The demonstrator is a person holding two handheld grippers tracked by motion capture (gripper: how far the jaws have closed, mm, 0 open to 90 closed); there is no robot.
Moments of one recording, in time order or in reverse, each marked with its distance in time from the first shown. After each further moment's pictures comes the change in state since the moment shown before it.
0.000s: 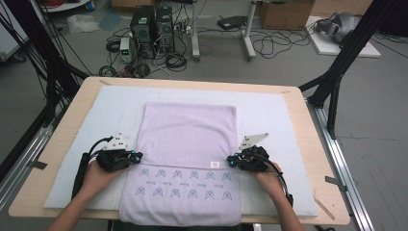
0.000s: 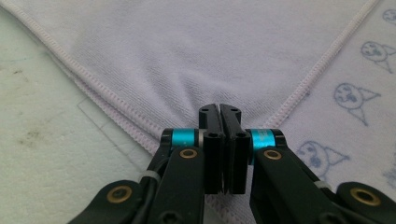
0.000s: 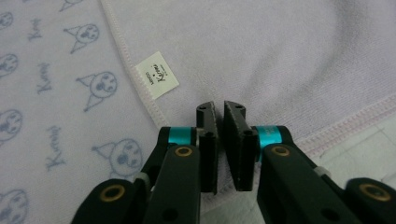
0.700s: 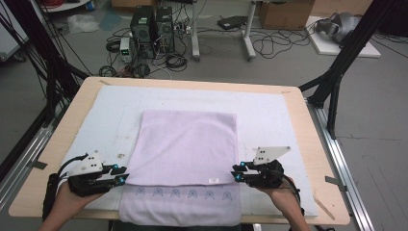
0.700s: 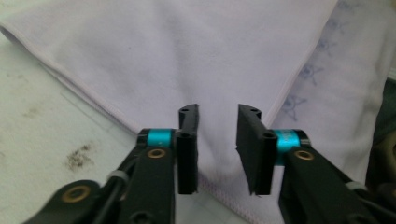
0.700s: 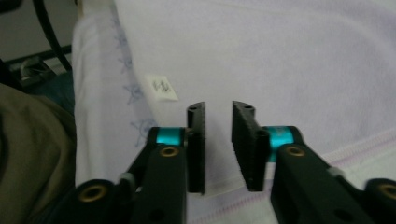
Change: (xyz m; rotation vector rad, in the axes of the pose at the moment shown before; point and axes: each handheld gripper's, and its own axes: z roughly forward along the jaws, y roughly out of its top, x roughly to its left) left arm -0.049 -0.015 -0.078 -0.066 -0.056 0.068; right arm 0.052 -0.003 -0.061 -0.146 0.079 -0.047
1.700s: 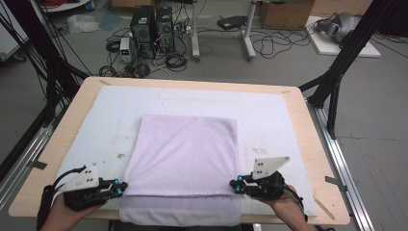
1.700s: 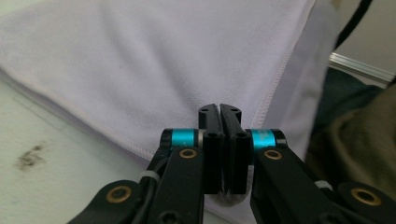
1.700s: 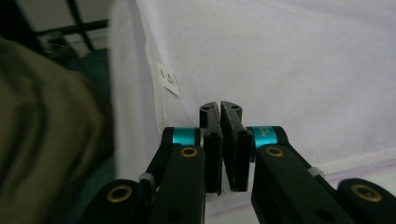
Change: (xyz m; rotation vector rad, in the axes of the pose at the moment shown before) left arm -0.034 -0.006 -0.020 -0.031 -0.092 0.039; right arm 0.031 0.001 -0.008 0.031 0.086 -0.082
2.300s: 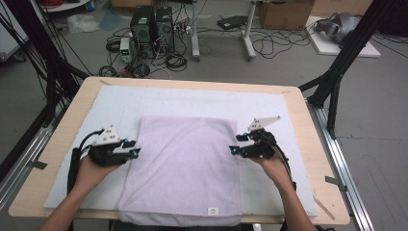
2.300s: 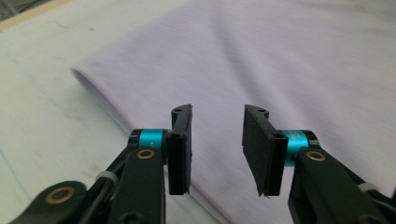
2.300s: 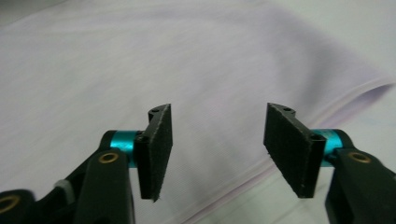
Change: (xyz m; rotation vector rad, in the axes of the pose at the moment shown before) left arm 0.107 0.038 0.068 0.003 0.234 -0.088; right arm -0.120 0.015 0.026 0.018 -0.196 0.226
